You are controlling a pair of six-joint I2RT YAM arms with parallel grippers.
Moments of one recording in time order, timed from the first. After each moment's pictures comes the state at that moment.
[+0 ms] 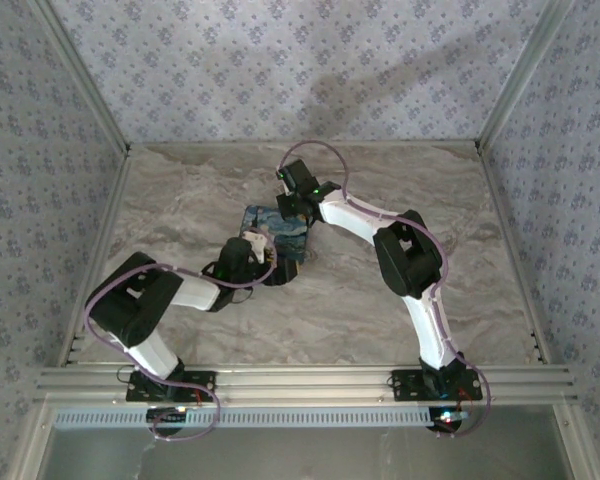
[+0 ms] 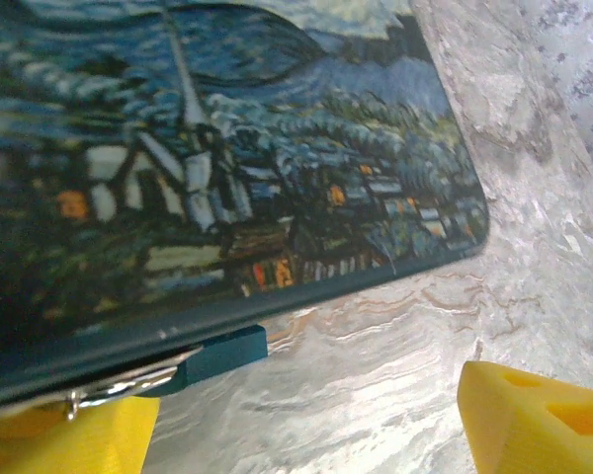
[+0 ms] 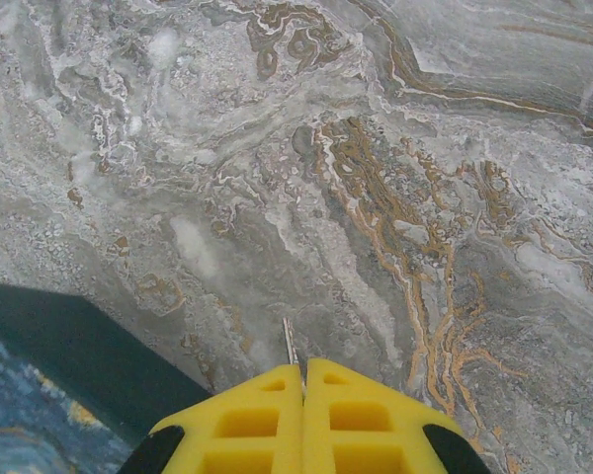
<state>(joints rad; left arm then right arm) -0.59 1.64 0.48 0.63 0.33 -0.61 0.67 2.20 1.75 -0.40 0.12 0.17</state>
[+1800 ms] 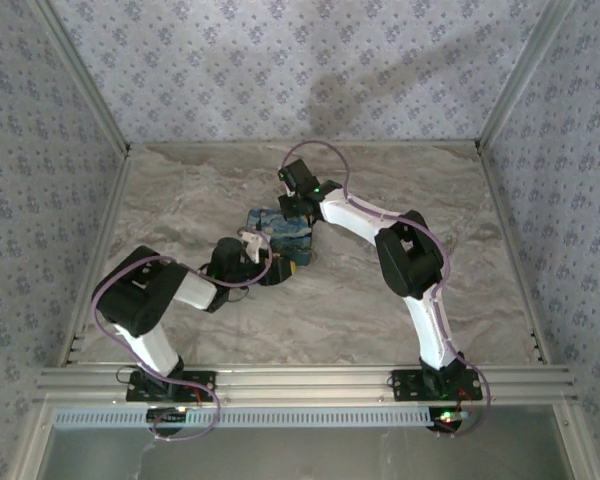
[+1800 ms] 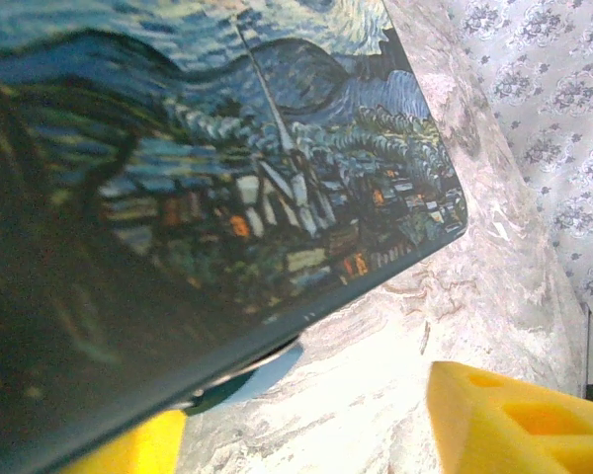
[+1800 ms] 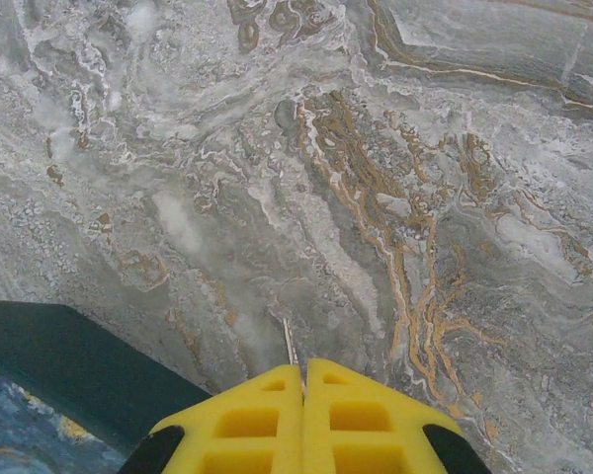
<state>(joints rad) -0.54 1.72 0.45 0.82 0.52 -0.65 0.67 2.19 1.76 -0.45 0.14 0.18</state>
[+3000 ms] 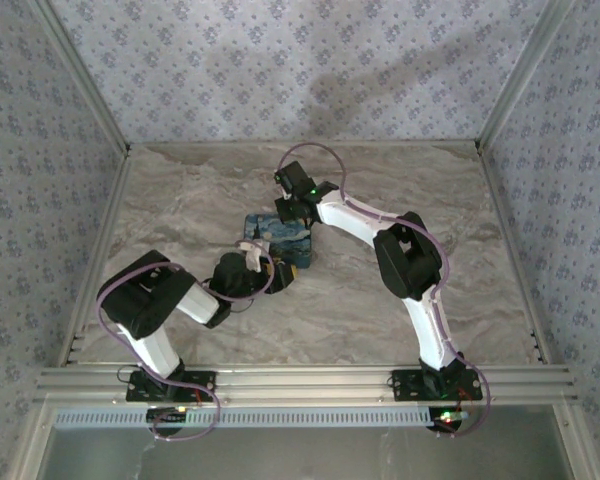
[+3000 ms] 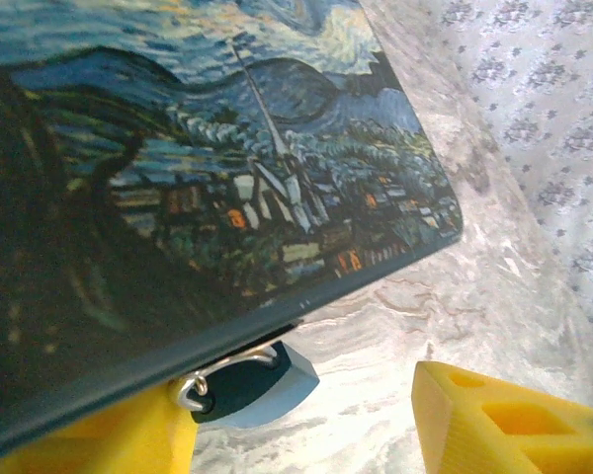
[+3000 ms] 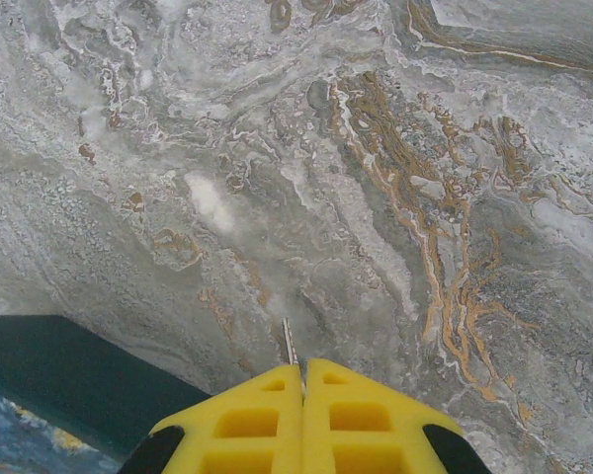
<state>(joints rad) -0.64 1.73 0.34 1.04 0.32 -0.73 0.69 2.19 1.77 -0.48 0.13 0.19</state>
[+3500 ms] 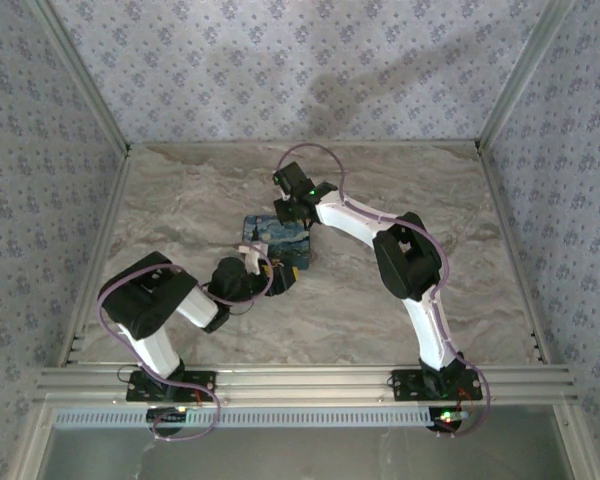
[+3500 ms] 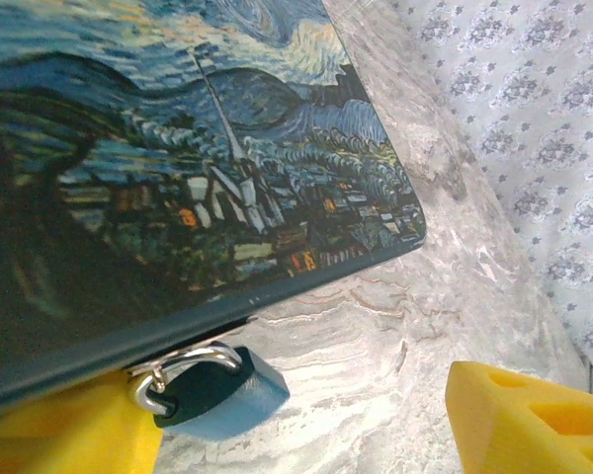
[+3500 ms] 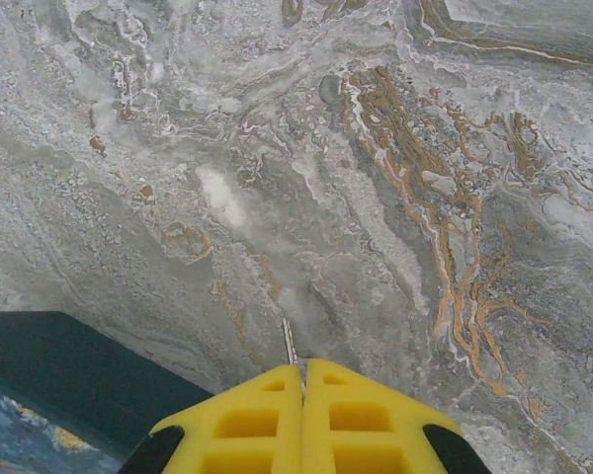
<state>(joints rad) -0.67 1.73 0.30 1.10 0.29 -0.76 0.69 2.19 1.76 -0.48 0.13 0.19</state>
